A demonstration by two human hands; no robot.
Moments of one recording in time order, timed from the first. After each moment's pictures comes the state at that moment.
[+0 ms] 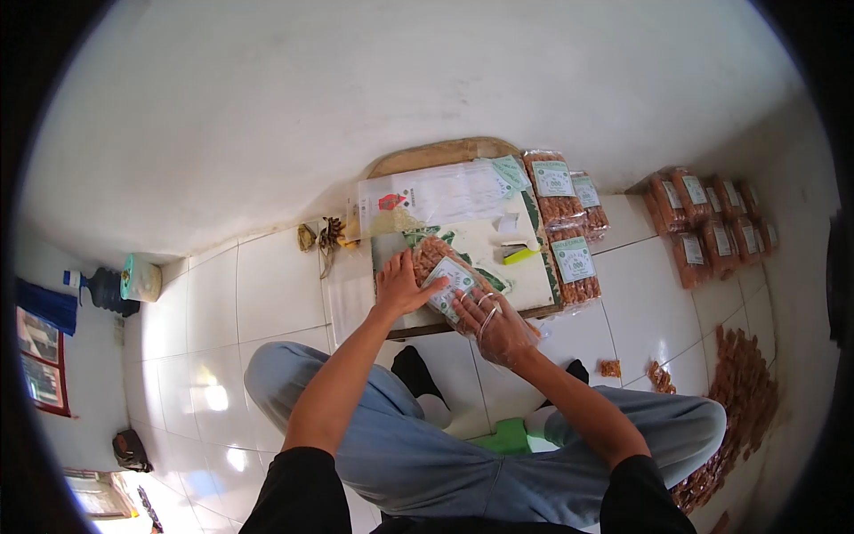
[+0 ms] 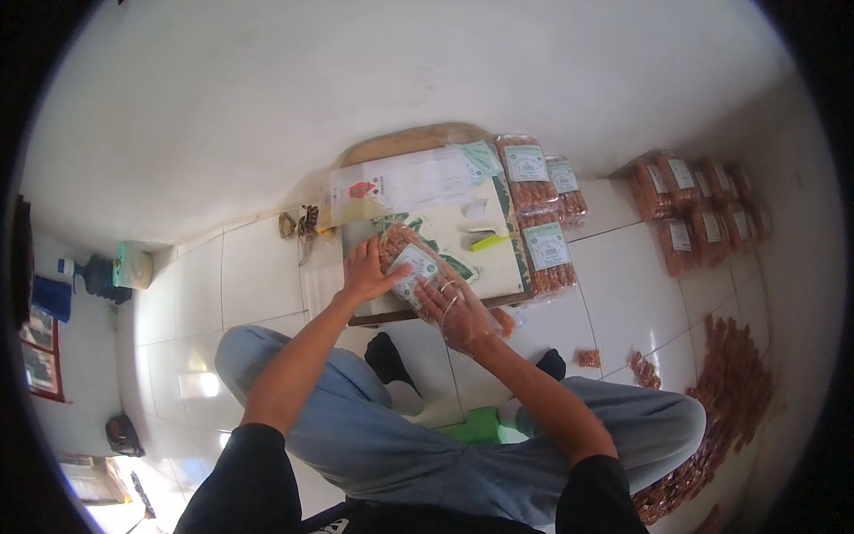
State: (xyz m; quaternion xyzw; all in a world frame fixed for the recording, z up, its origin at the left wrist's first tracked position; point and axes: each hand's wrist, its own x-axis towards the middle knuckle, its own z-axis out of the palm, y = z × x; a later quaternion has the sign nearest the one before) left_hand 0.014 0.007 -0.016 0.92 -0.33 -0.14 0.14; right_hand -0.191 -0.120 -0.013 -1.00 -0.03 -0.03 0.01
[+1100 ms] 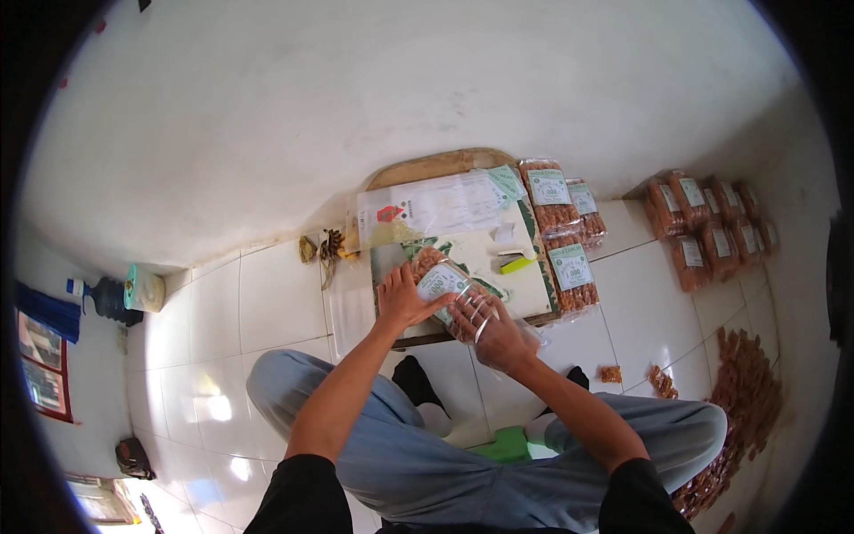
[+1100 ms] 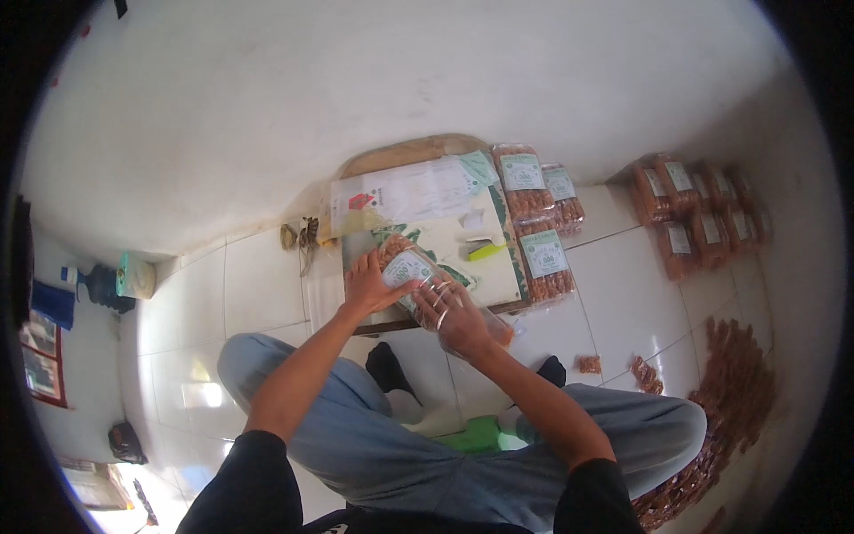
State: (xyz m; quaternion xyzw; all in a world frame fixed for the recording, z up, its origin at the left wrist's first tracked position) left_hand 0.002 0.001 -0.014 0.93 -0.33 -0.12 0.11; right_hand -0.188 -0.124 -0.030 -0.99 -0.02 -0.12 0.08
